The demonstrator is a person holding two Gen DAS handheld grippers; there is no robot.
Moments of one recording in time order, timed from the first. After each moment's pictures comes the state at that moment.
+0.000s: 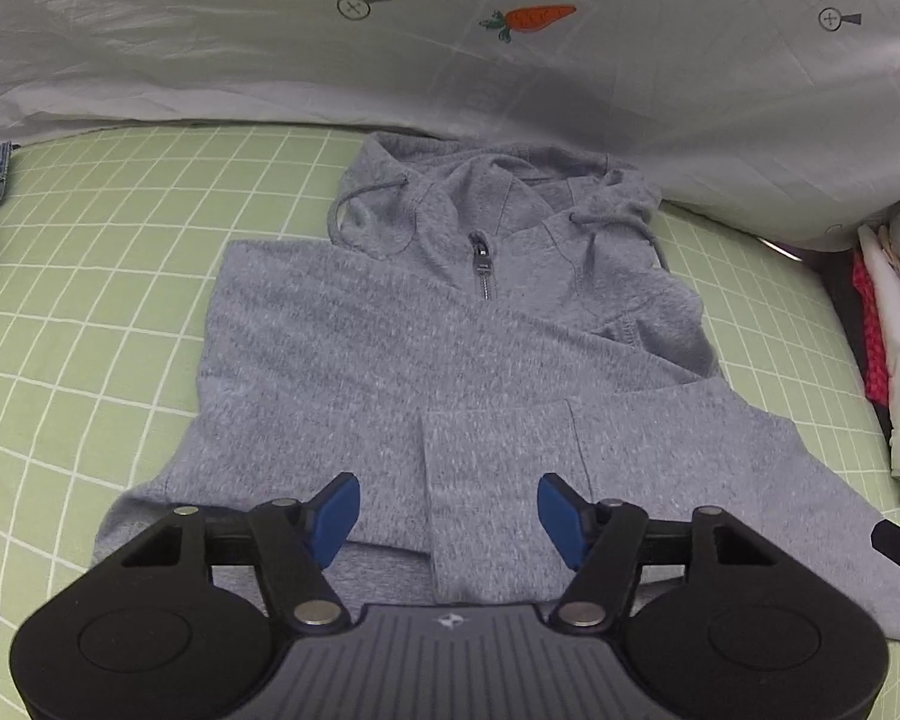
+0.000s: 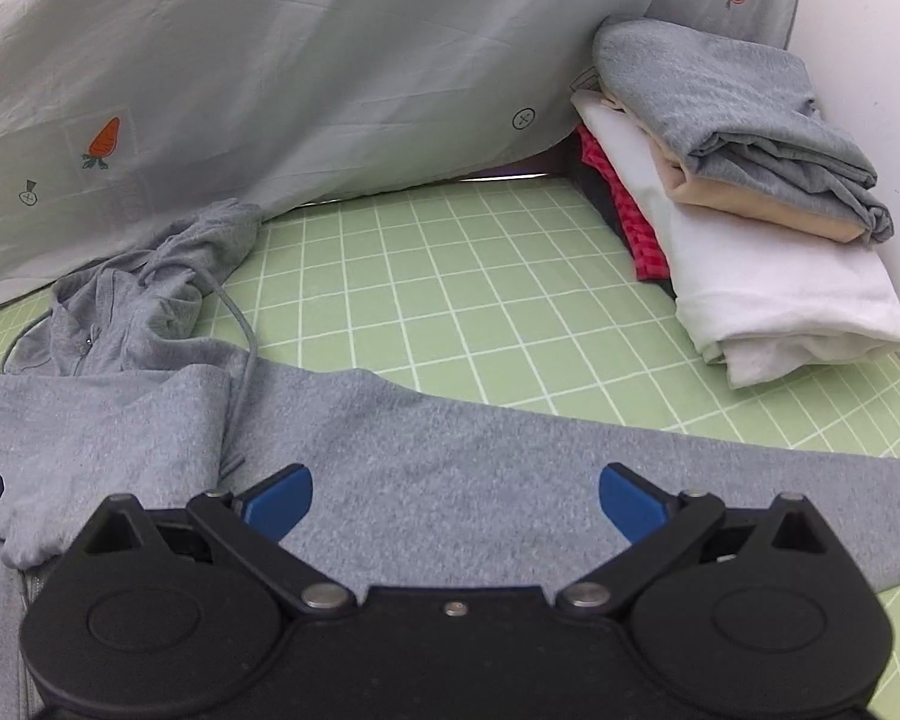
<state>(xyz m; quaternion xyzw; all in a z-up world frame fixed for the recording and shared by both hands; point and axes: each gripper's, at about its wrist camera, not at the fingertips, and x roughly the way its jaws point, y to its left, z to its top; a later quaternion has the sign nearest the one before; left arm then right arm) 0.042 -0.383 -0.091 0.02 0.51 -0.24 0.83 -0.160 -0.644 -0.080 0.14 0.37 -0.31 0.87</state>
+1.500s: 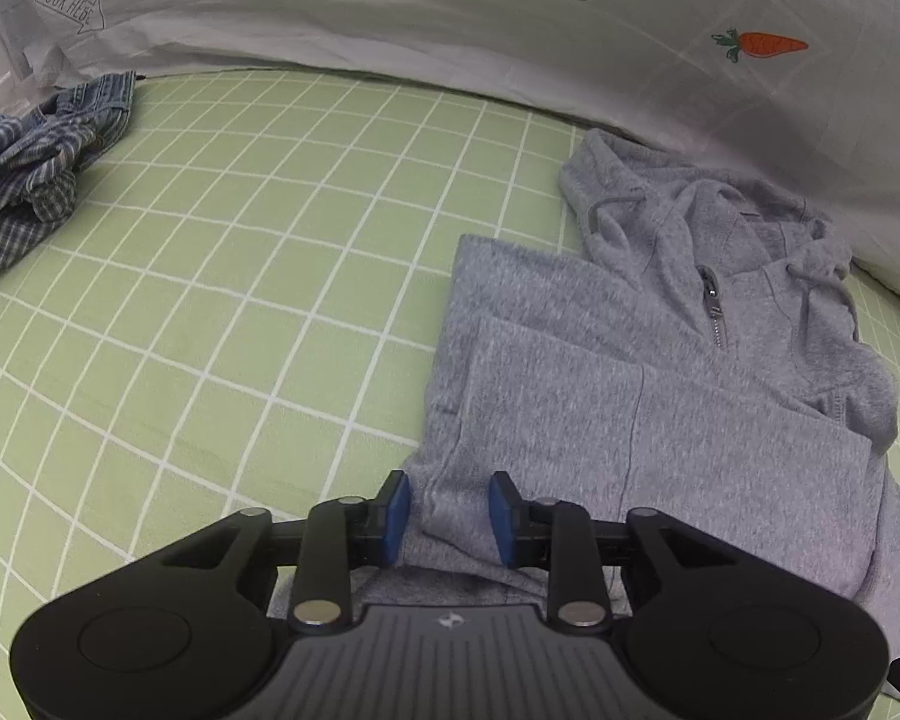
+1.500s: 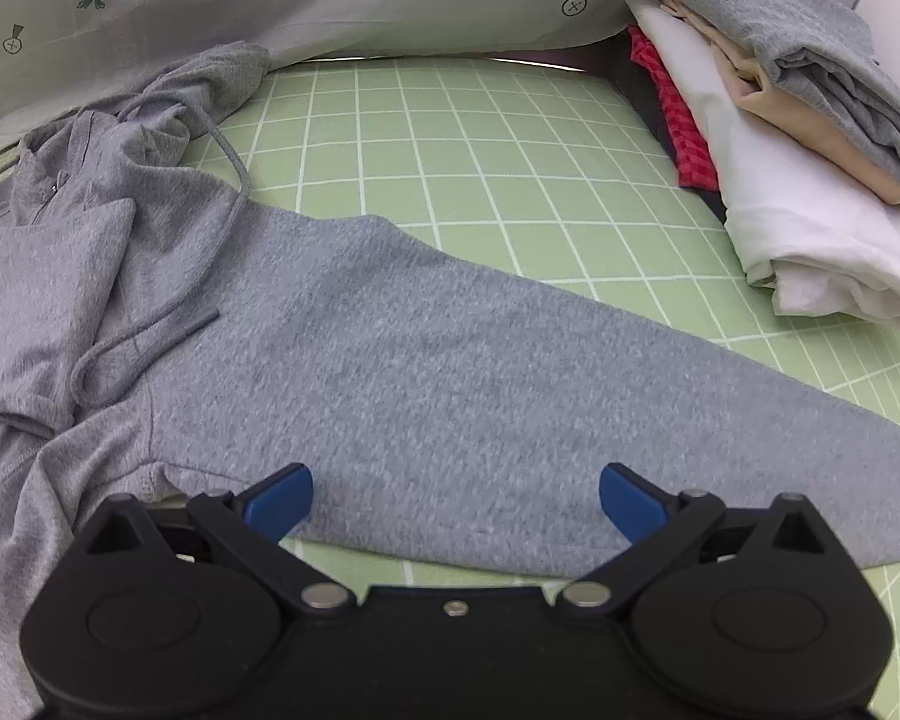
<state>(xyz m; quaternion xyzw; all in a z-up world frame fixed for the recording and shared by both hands) 0.101 -0.317 -0.111 0.00 0.53 -0.11 0.84 -0.134 -0.627 -0.129 0.10 0.48 -0.29 0.82</state>
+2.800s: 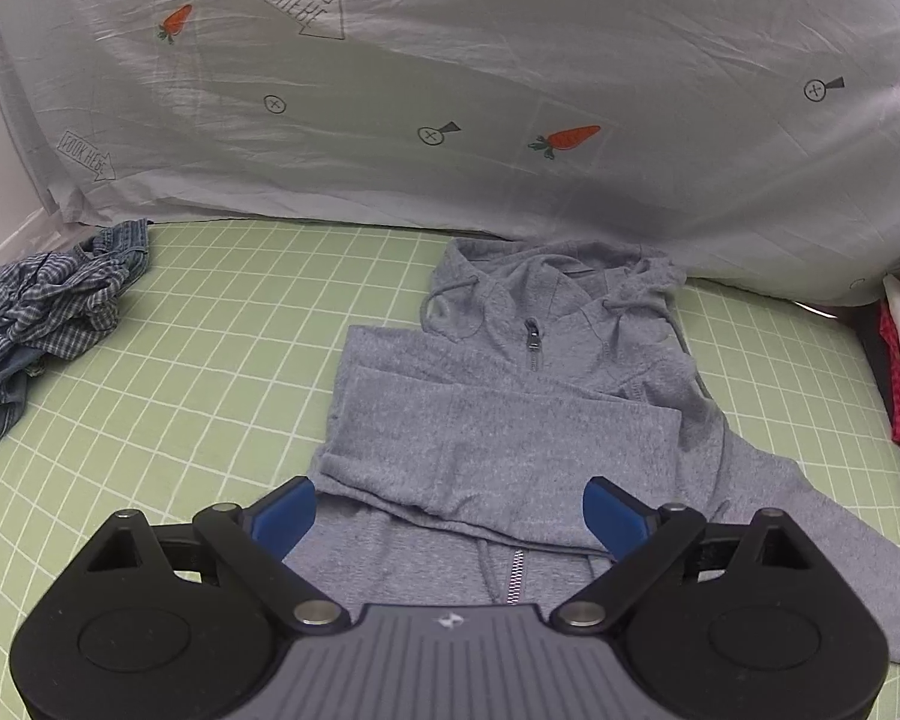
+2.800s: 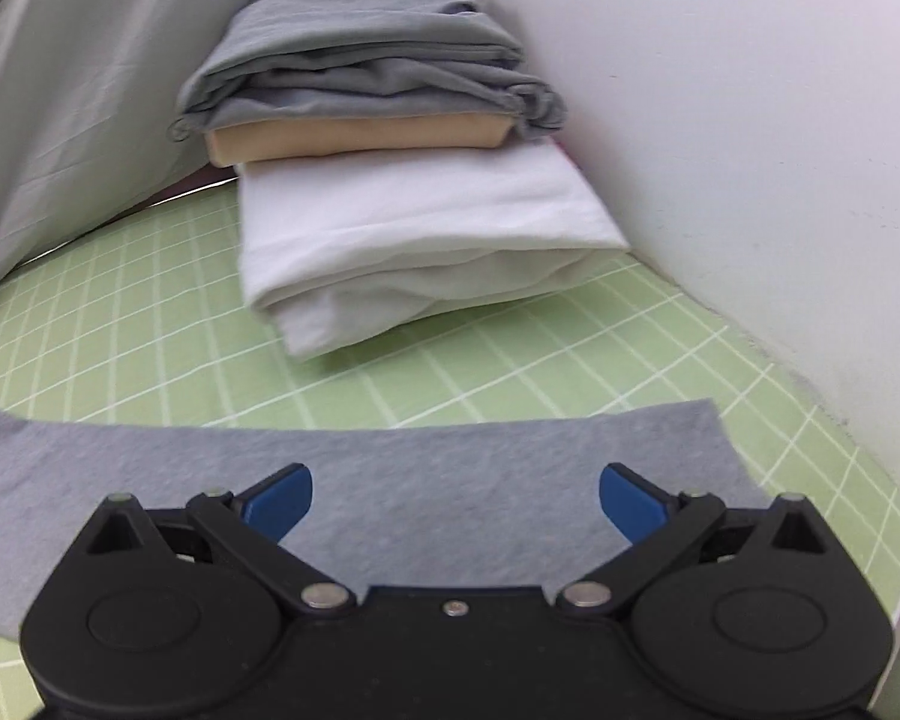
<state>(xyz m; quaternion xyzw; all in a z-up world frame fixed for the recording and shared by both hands) -0.036 -0.375 0.000 0.04 0.43 -0.14 0.89 -0.305 -0.811 -0.118 0.16 0.34 -0.46 0.80</state>
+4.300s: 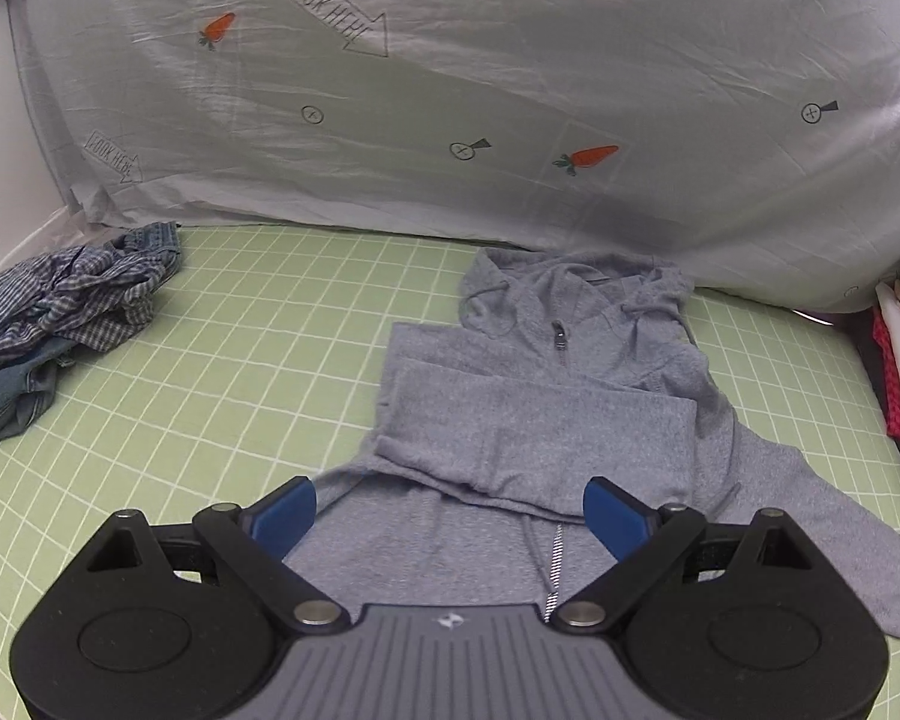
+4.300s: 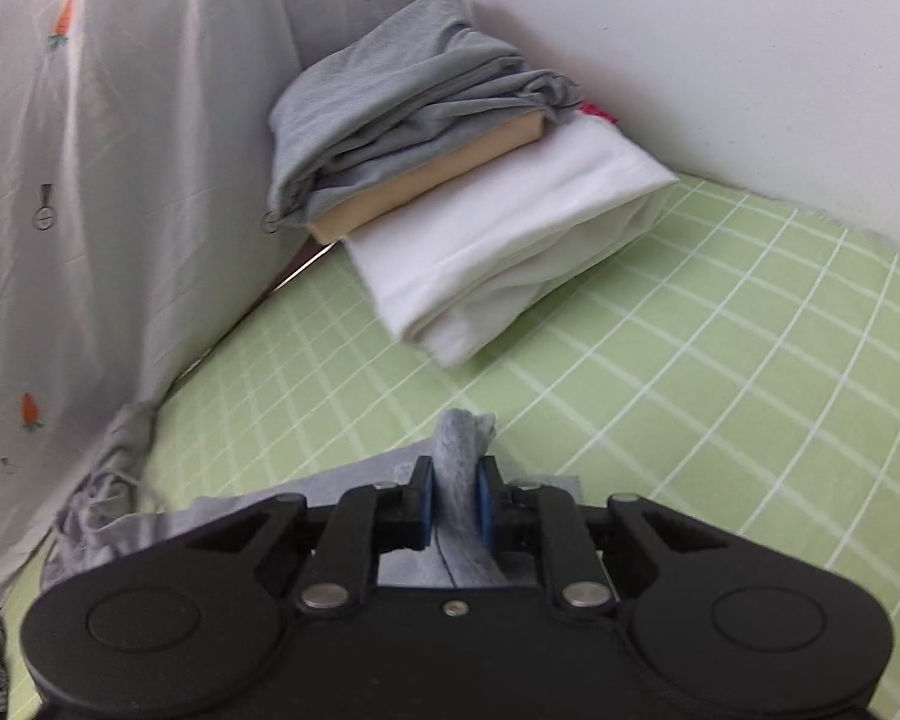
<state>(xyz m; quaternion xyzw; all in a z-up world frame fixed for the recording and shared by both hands) -0.055 -0.306 0.001 0.03 0.41 -0.14 0.90 -0.328 -0.764 -0.082 0.36 0.24 -0.35 0.83</state>
